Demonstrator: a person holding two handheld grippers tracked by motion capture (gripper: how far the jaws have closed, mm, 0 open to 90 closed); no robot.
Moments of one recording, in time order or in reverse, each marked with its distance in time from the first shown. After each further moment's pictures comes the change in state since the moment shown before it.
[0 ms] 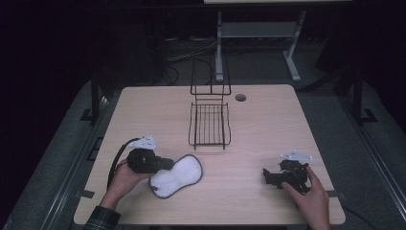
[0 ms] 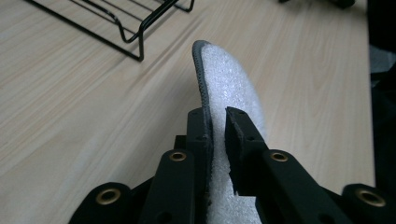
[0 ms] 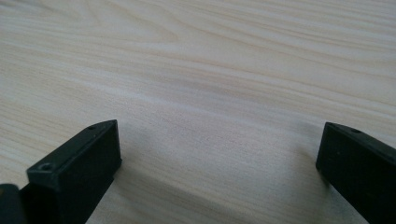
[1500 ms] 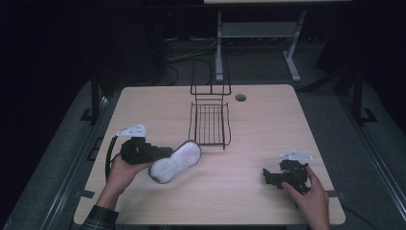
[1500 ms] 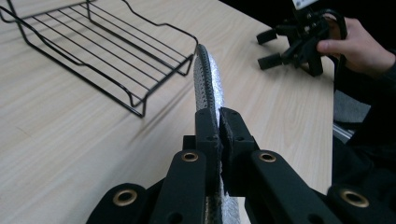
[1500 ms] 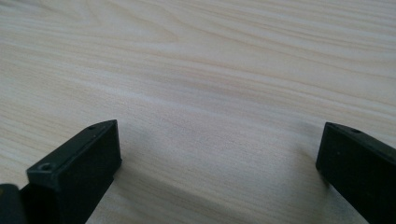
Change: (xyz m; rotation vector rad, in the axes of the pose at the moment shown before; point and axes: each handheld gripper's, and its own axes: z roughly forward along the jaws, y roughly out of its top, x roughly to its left) left arm -0.007 0.030 -0.029 -0.152 0.020 -0.060; right arm 0.000 0.000 0.000 0.000 0.000 0.000
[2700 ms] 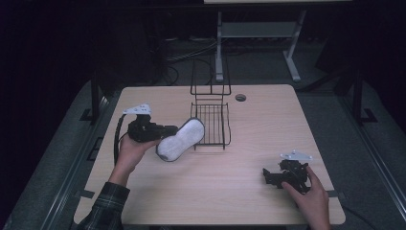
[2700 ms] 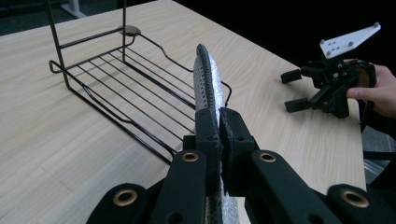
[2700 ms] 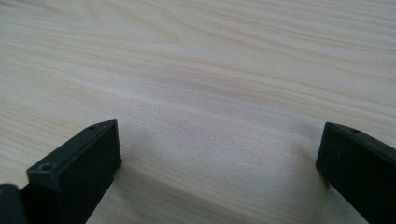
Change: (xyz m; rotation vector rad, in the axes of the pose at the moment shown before) left arm 0.036 0.041 0.017 -0.067 0.040 -0.028; right arm -0.001 0.000 0.000 -0.002 0.004 -0.008
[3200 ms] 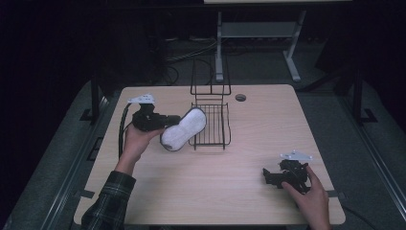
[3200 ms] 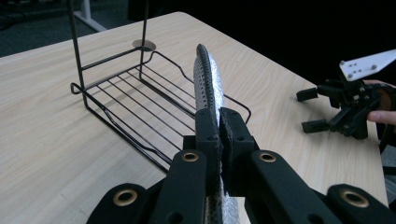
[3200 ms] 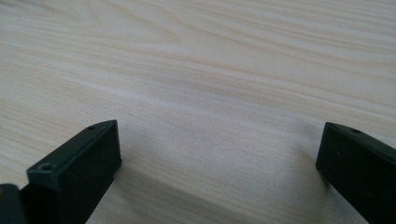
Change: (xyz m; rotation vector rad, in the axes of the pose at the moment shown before) left arm 0.020 0.021 0.014 -0.021 0.030 -0.018; right arm 0.000 0.000 0.000 0.000 0.001 0.001
